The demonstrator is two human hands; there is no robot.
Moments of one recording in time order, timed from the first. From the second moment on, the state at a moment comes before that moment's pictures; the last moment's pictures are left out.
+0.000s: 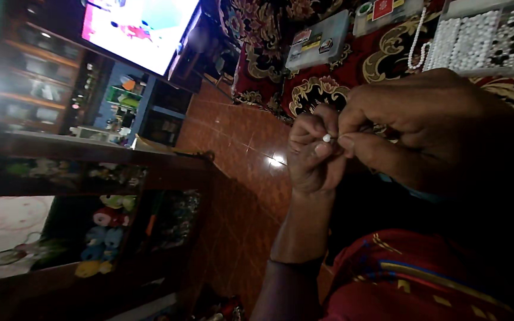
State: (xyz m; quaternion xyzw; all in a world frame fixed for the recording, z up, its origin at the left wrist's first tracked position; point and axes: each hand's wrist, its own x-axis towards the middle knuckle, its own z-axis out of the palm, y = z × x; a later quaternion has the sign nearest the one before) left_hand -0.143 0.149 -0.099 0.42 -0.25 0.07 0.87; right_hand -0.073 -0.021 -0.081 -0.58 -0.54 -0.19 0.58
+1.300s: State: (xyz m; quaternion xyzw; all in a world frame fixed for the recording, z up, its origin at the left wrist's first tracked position) left_hand -0.142 0.145 -0.093 0.56 -0.18 0.18 0.79; right_hand -0.056 -0.010 -0.094 -0.58 -0.52 -0.16 0.61
